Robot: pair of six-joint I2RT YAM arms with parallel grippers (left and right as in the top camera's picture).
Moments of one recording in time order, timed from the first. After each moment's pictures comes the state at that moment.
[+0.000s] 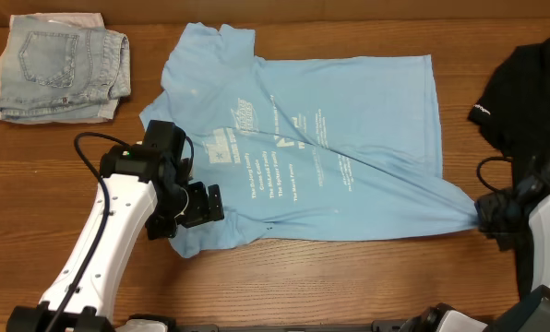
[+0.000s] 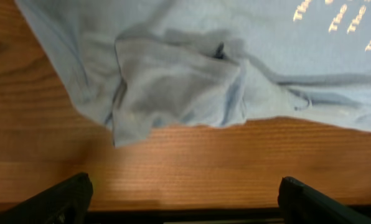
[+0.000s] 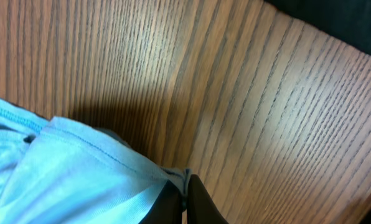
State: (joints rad) left arm -0.14 1.43 1.07 -1.23 0.21 -0.38; right arm -0.55 1.39 0.92 -1.00 0.00 0.73
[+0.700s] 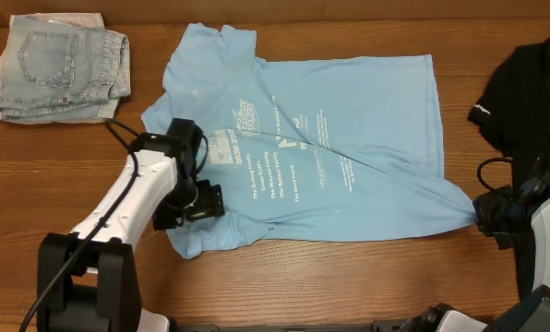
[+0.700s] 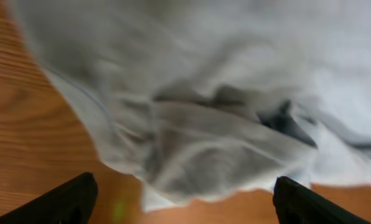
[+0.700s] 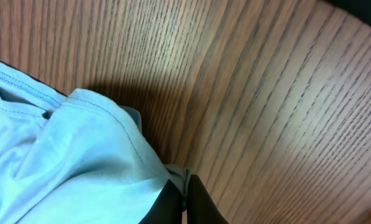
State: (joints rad) left arm -0.15 1.65 1.07 -1.13 0.05 -0.40; right arm -0.56 1.39 0.92 -0.99 -0.09 0.67
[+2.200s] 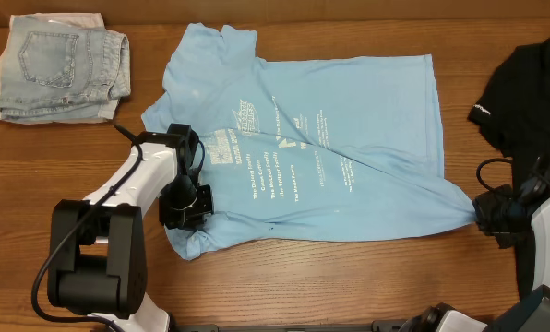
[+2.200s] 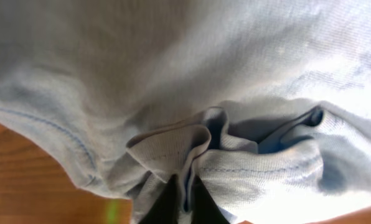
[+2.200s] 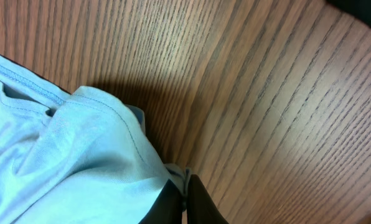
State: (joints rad) left arm -0.12 1.79 1.06 -1.12 0.14 -0.31; right arm -0.56 1.39 0.92 -0.99 -0.10 0.65
